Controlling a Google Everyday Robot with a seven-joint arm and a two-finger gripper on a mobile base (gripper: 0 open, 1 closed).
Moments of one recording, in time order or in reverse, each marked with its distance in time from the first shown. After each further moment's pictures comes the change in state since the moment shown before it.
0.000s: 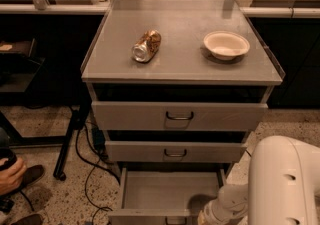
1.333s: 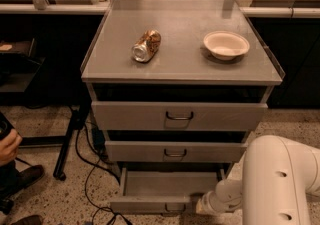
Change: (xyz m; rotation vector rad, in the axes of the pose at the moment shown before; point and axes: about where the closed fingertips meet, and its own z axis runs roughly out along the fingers) arm -0.053 -0.002 0.008 0.013 -0.125 0.045
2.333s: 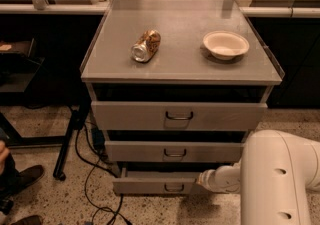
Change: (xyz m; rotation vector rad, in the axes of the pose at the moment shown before) arm -0.118 0.011 -0.035 -0.003 -0.307 0.114
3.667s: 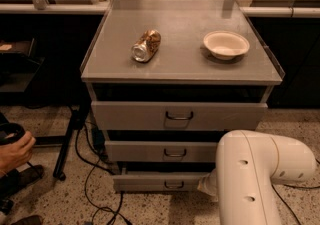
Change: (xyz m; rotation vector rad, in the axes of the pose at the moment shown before) arm 0.021 -0.036 0.048 0.104 0.074 0.128
